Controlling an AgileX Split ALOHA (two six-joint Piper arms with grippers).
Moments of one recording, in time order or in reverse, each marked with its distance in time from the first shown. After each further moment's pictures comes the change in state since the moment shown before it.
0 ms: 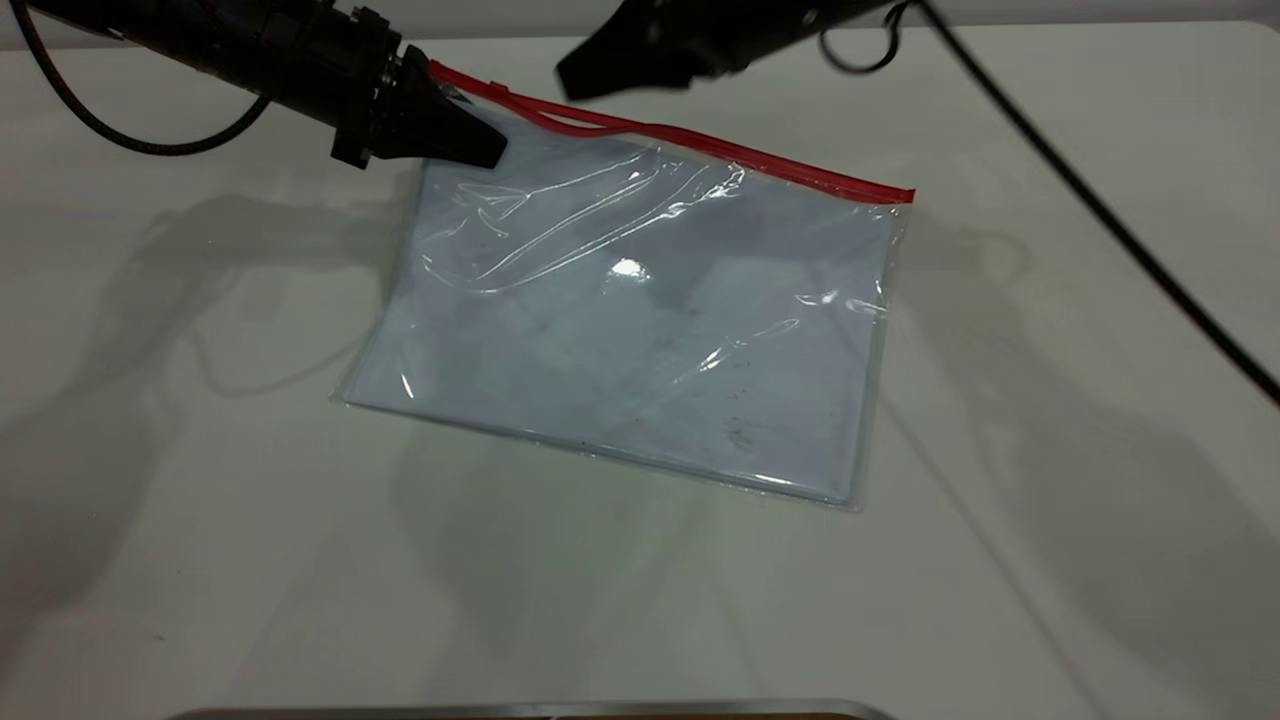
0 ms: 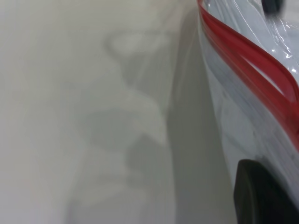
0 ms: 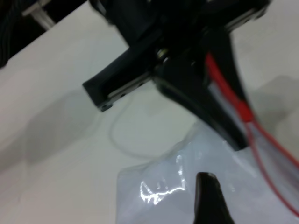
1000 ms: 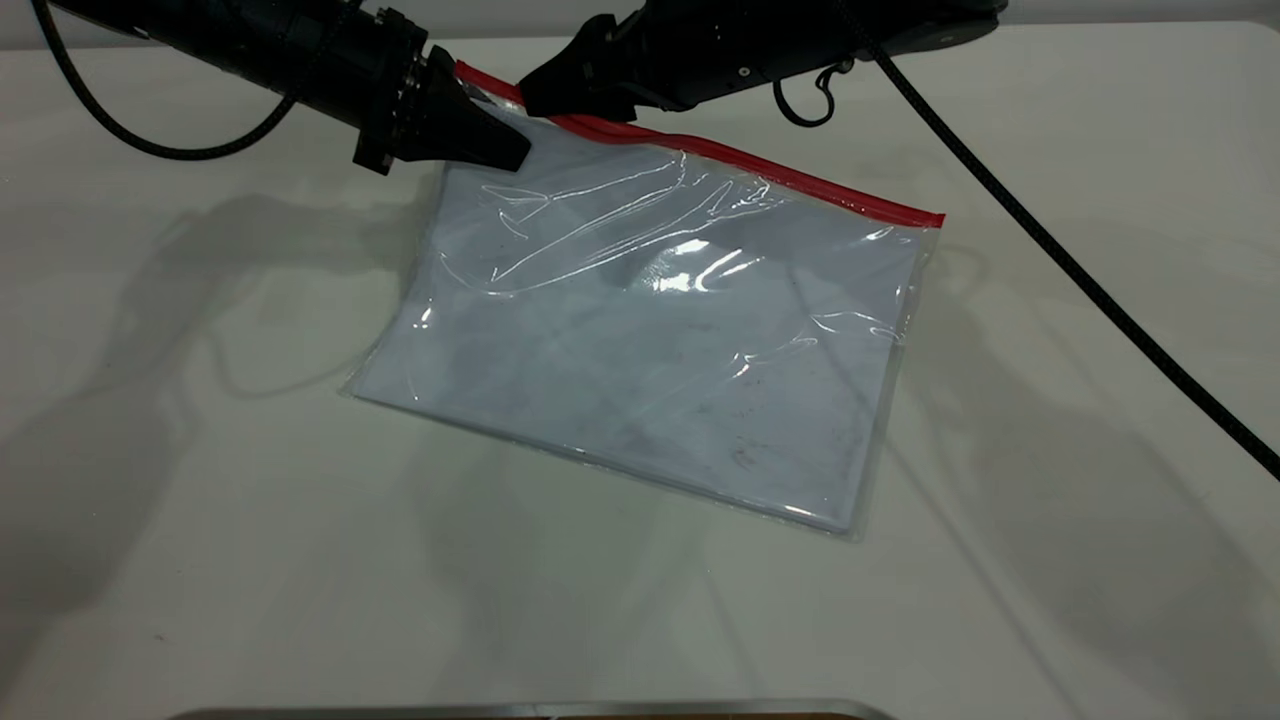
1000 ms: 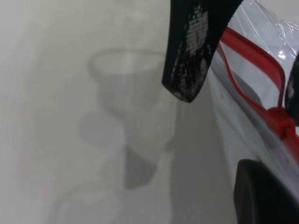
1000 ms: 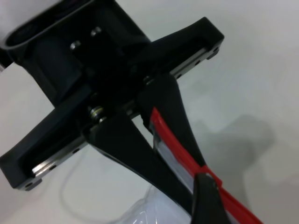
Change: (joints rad) left arm -0.028 0.000 0.000 0.000 -0.003 0.002; right arm 0.047 0.059 -0.001 0.277 -0.159 -0.138
